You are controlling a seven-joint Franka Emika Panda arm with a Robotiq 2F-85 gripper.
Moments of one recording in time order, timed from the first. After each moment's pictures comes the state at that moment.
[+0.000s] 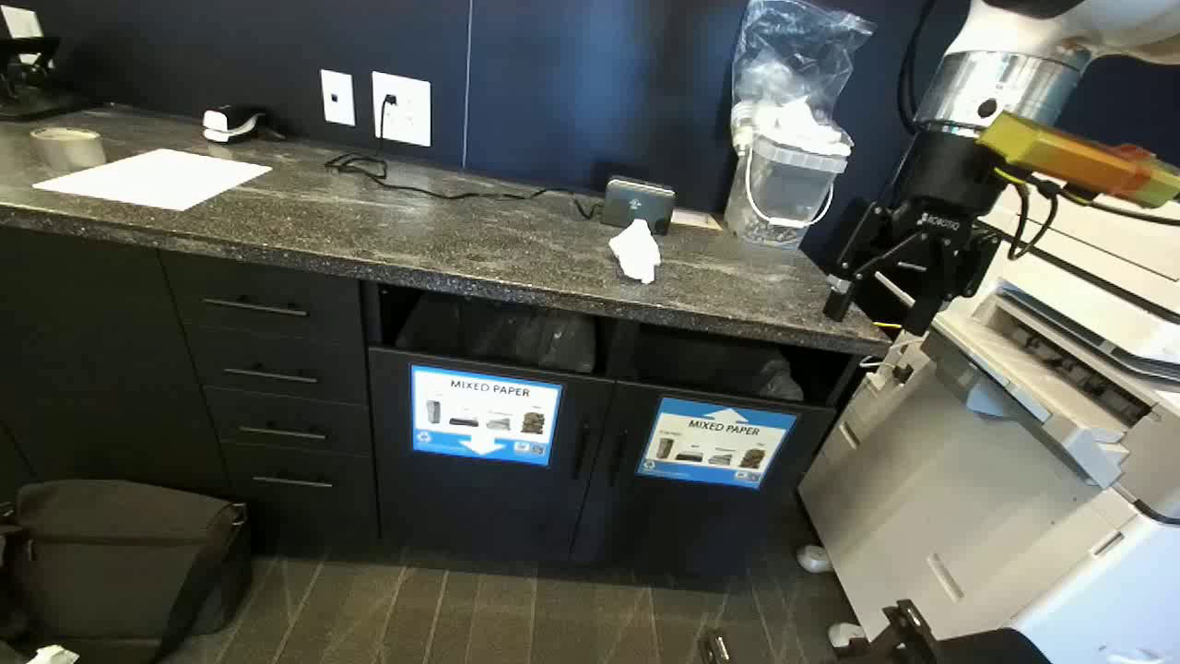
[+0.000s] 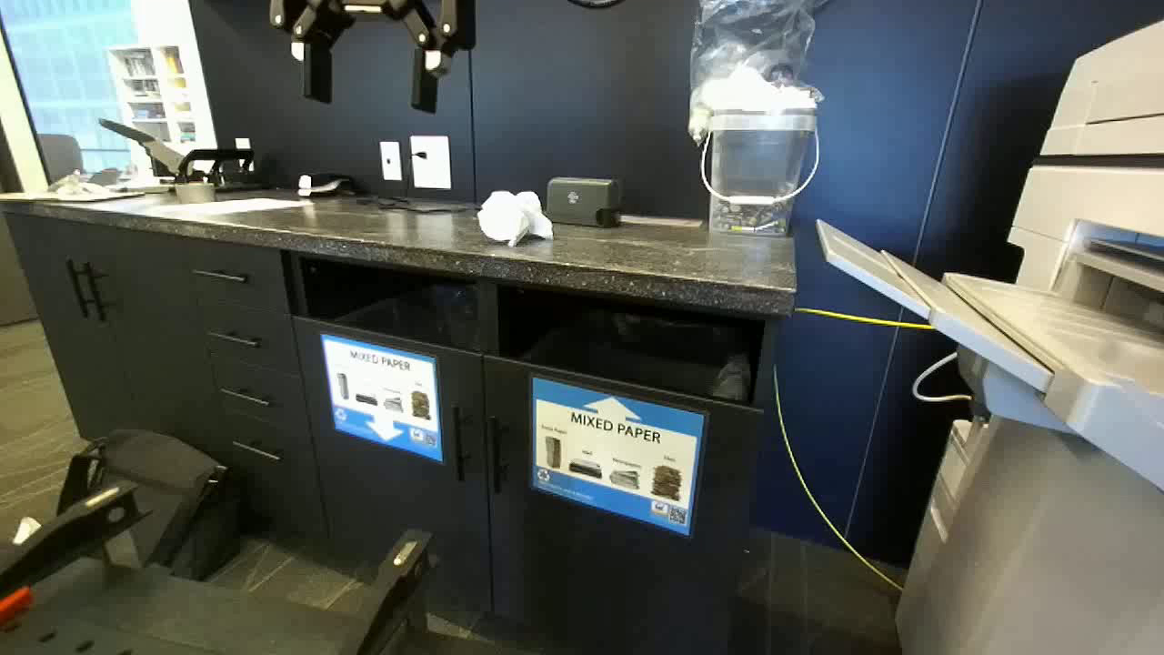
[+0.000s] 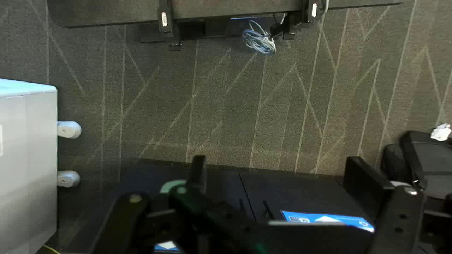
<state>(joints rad) 0.01 -0.49 -0.05 -2.55 0.03 1.95 0.00</state>
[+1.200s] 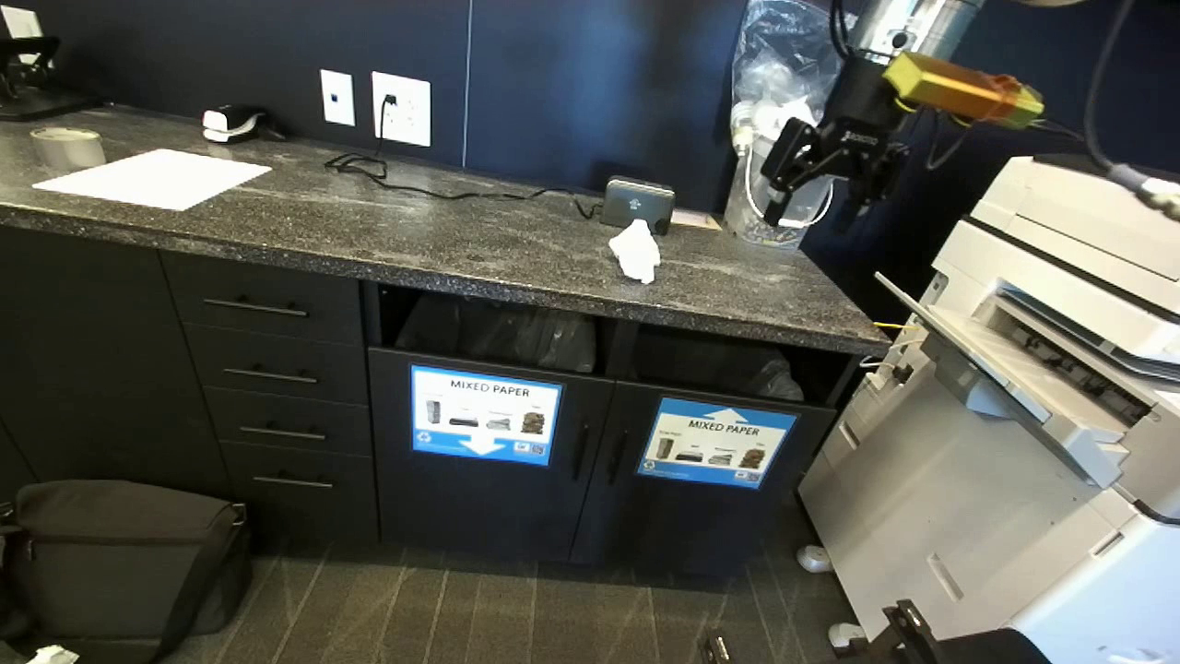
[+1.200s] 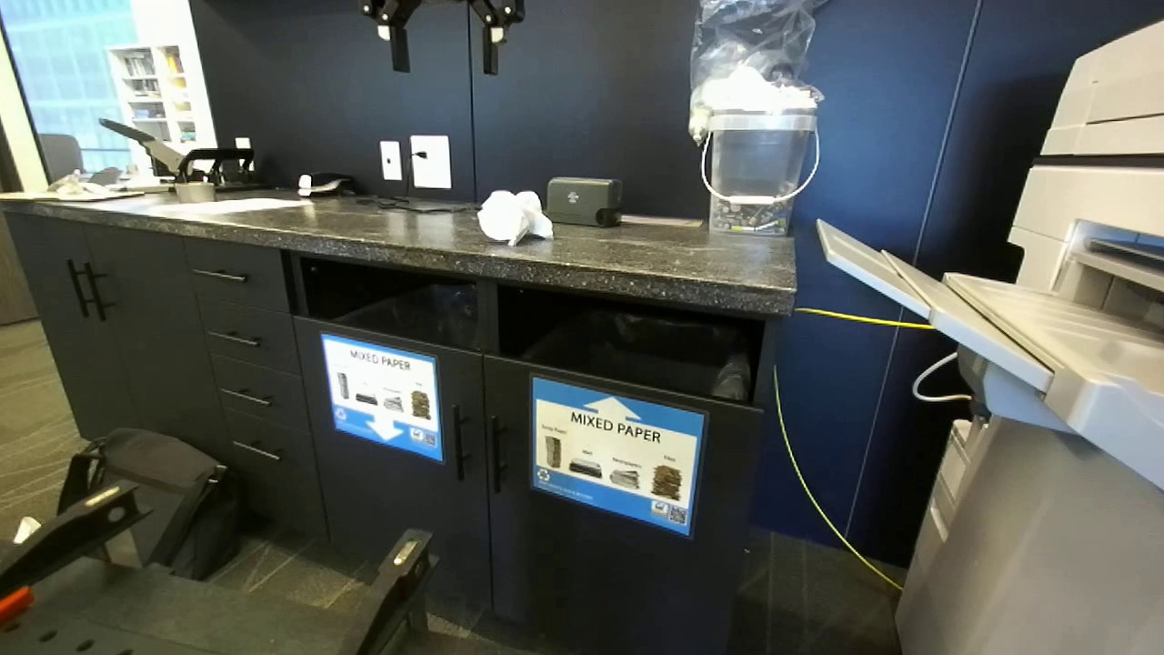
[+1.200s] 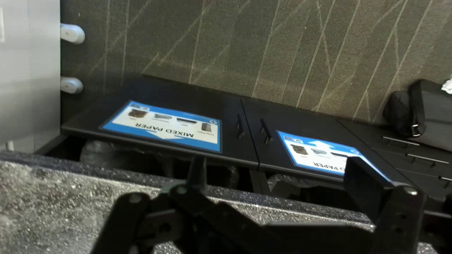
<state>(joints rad) 0.03 -0.23 -0.01 -2.24 0.00 2.10 -0.05</state>
